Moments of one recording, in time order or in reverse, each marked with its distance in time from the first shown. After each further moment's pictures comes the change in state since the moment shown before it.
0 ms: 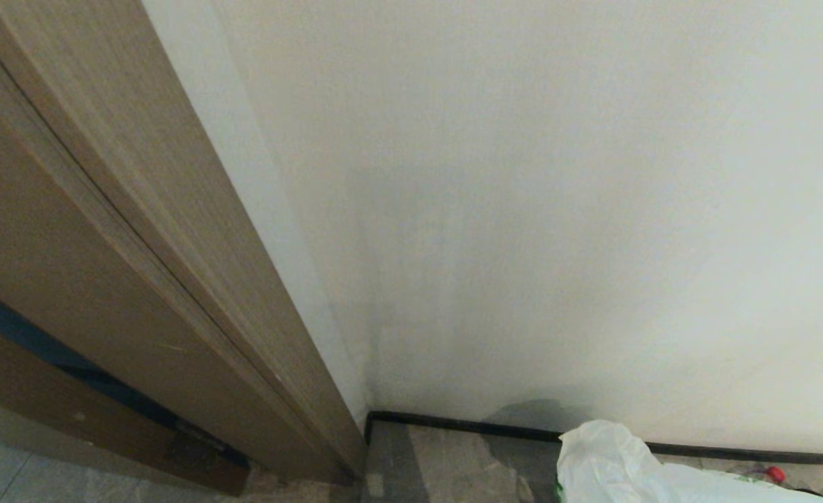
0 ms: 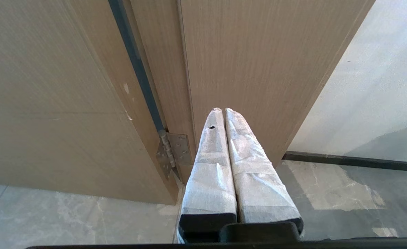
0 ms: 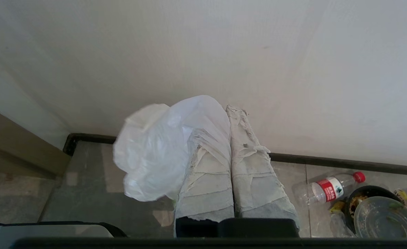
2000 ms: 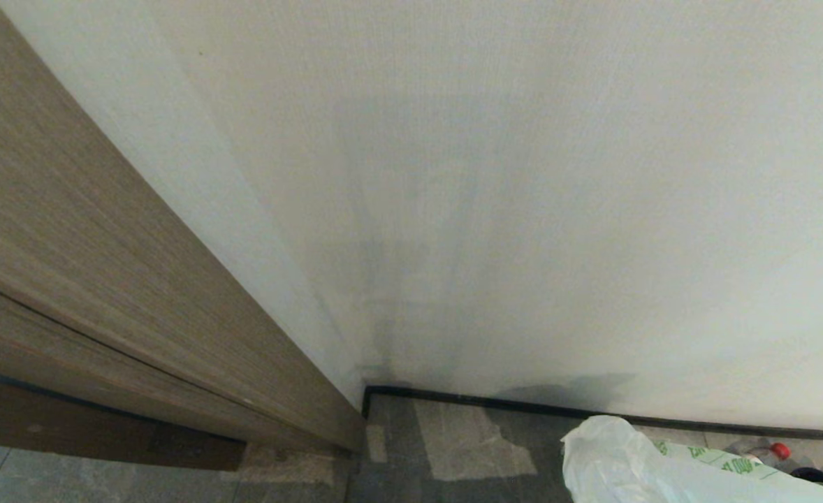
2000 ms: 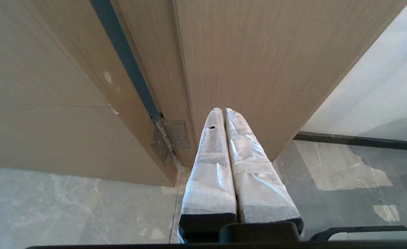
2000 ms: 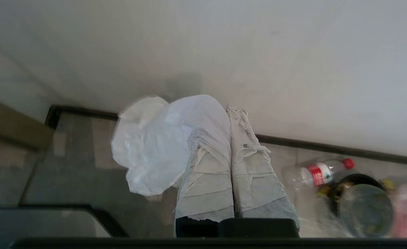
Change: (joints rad) left arm 0.000 0.000 0.000 0.000 -0.001 0.003; right arm 0.000 0.005 -0.122 0.135 -0.001 -0.072
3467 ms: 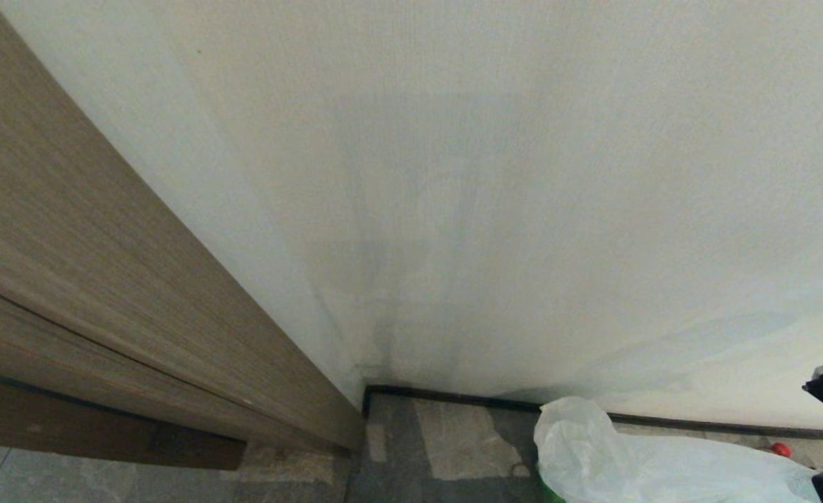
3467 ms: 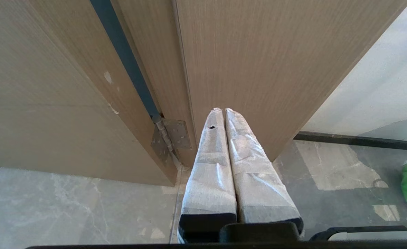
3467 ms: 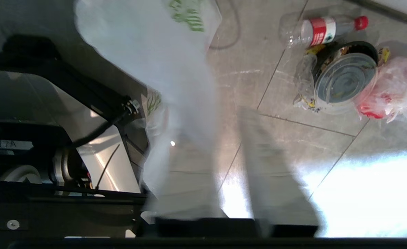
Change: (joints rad) left arm 0.000 0.000 0.000 0.000 0.001 0.000; right arm 0.002 1.074 -0.335 0.136 -0.089 -0.127
